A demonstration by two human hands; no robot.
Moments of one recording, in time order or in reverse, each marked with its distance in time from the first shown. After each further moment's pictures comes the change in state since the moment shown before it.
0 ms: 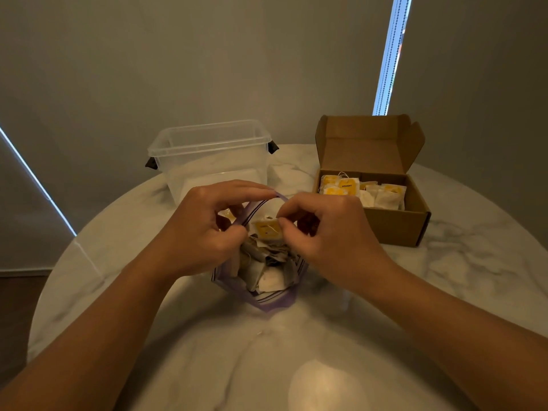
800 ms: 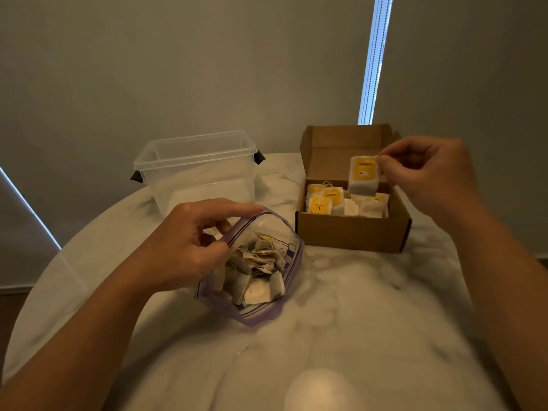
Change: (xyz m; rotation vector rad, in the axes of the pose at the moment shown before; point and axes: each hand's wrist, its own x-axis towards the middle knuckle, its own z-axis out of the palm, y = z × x) left_hand -0.001 0.003 -0.005 -0.067 -0.122 -0.116; right_hand 0.023 0.069 -0.114 0.012 0.350 0.302
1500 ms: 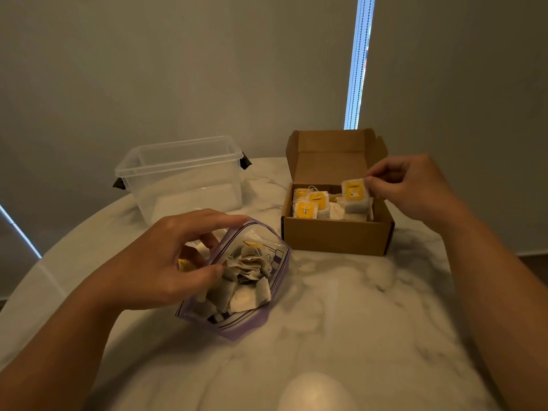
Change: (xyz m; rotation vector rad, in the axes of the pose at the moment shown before) left_hand -0.005 0.001 -0.007 0.039 -0.154 0.074; right_hand 0.014 0.033 -0.008 -0.166 -0.155 0.149
